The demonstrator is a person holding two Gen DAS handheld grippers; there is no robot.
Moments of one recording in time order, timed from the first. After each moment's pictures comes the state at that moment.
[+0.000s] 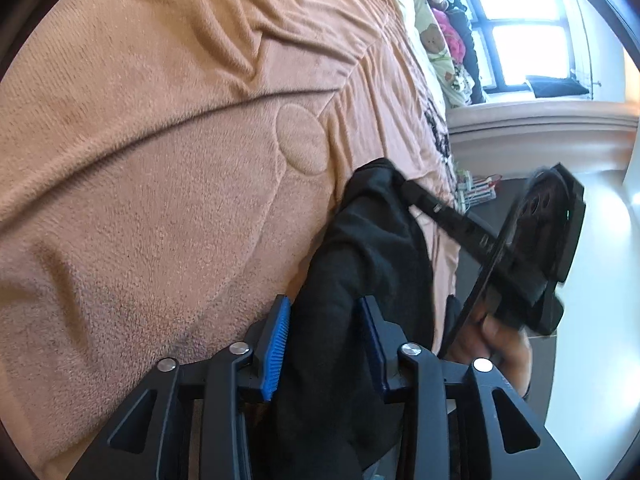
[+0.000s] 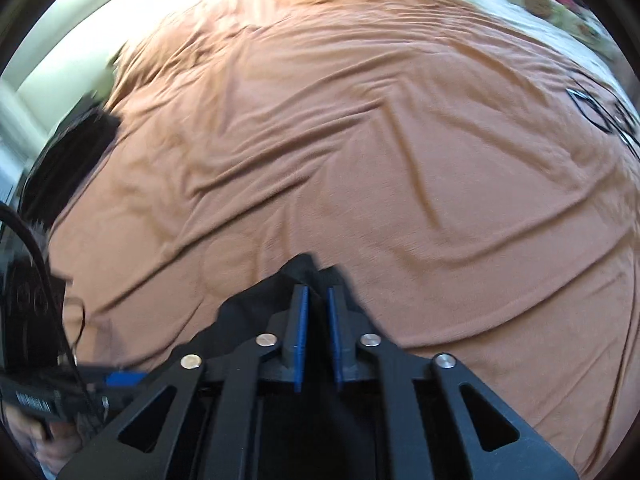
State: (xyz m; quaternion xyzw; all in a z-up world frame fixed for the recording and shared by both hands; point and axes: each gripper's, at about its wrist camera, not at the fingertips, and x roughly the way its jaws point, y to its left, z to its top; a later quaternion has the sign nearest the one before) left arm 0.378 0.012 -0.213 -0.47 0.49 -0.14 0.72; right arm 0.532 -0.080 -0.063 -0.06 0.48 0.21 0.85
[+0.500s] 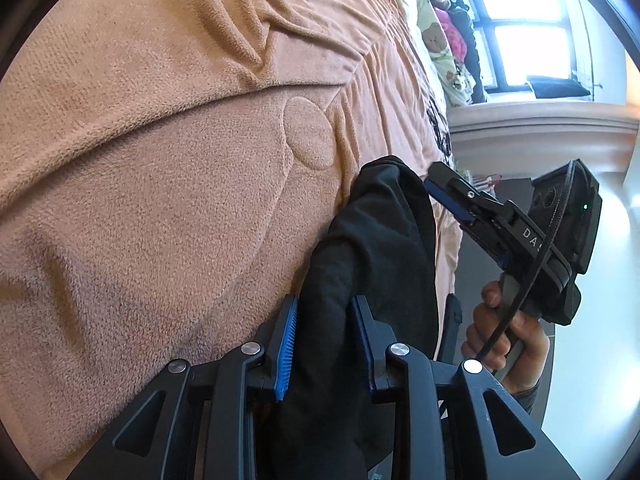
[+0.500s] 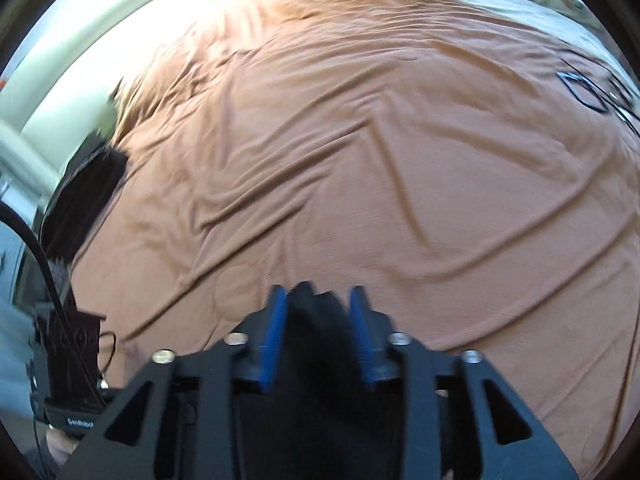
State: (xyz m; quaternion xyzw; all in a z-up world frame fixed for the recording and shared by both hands) left arm 0.370 0.017 -0.220 -0.48 0.49 -0.14 0.71; right arm 0.523 -0.067 -0.057 -0.04 0.49 0.26 0.84
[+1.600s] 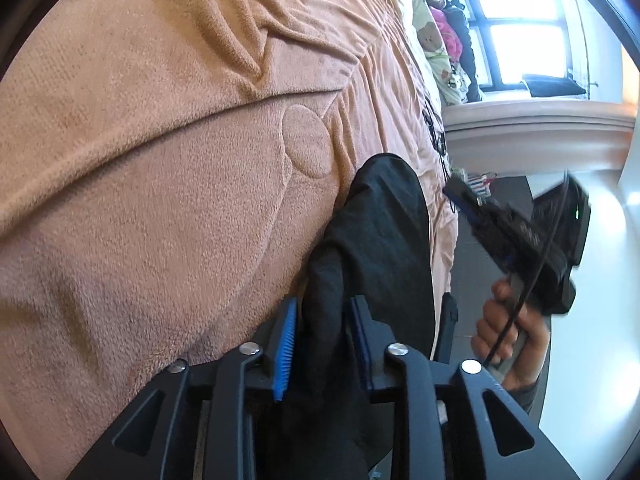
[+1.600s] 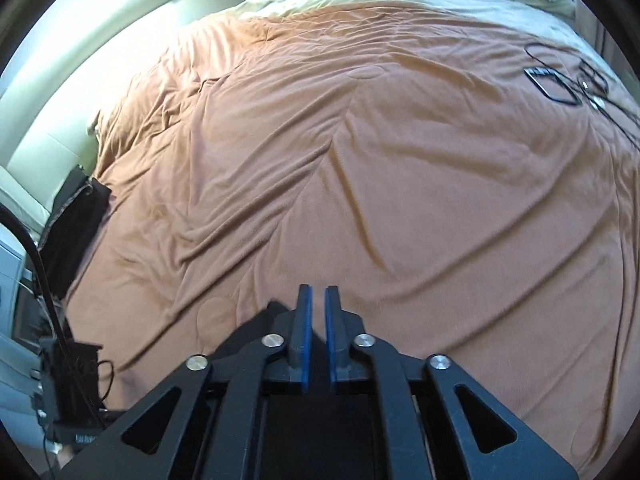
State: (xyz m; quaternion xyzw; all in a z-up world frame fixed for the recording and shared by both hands) left arm 0.365 0.027 -0.214 -0.48 0.49 -0.15 0.71; right arm 0.535 -0.119 -0.034 0.02 0.47 0.20 0.86
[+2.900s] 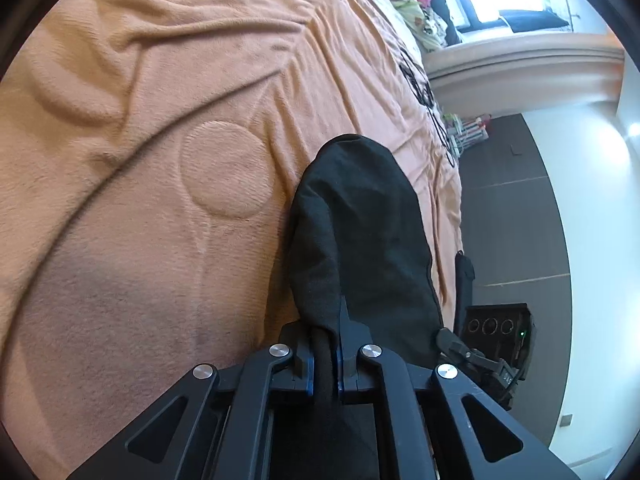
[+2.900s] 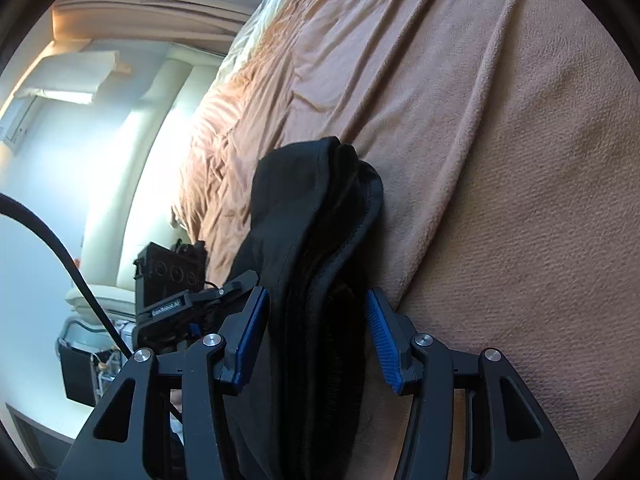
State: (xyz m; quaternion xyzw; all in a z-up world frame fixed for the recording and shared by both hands) left arm 0.436 -0.005 -0.209 -0.39 0.53 -0.21 0.72; right arm 0.406 -0.282 -0.144 0.37 0.44 0.28 0.77
